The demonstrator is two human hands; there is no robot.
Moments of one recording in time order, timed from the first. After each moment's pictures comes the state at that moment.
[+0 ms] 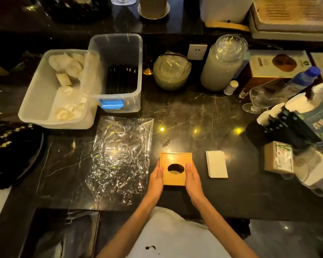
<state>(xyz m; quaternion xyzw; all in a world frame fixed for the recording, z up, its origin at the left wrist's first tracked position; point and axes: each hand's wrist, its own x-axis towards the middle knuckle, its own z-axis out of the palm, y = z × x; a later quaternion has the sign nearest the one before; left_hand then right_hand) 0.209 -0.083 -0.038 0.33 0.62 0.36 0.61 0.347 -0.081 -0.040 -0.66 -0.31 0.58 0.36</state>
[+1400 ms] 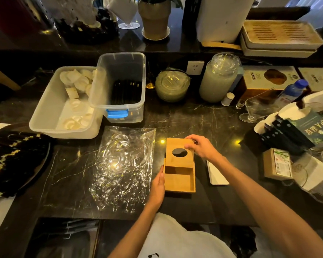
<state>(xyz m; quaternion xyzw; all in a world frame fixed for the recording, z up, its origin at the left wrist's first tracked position) 0.202 -0.084 -0.046 0.36 0.63 0.33 0.60 0.401 0.058 0.009 -0.60 -0.65 0.44 0.16</state>
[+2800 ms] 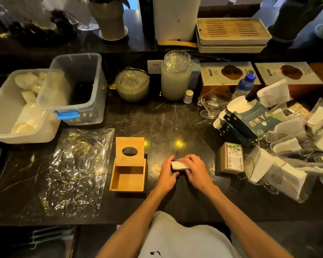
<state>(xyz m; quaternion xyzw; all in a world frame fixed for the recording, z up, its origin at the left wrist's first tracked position) 0.410 -0.048 -0.064 0.55 0.62 0.22 0.51 0.568 -0.045 -0.055 -0.58 -0.76 0.22 0.17</state>
